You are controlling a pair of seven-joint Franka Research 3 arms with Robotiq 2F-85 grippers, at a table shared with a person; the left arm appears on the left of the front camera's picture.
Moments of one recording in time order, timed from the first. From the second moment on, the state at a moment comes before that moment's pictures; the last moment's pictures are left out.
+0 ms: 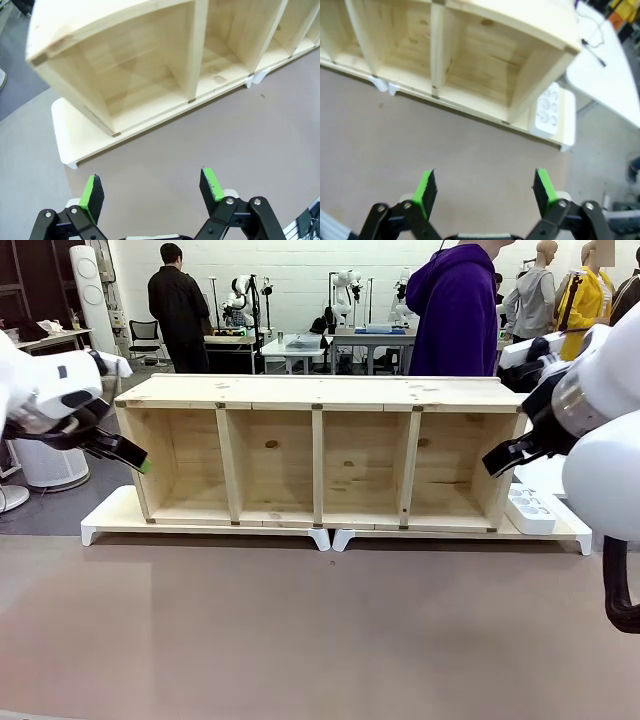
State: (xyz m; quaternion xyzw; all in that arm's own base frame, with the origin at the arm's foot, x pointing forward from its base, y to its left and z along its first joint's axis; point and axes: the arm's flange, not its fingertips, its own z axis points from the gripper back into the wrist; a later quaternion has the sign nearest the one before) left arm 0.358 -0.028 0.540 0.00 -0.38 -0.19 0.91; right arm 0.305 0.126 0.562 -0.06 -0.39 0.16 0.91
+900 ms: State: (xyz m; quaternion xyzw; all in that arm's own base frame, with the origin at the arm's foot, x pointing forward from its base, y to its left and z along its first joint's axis) left arm 0.343 0.032 0.554 -0.01 -0.39 -0.20 0.90; right arm 0.295 0.057 0.585 -0.01 -0.38 0.09 0.92
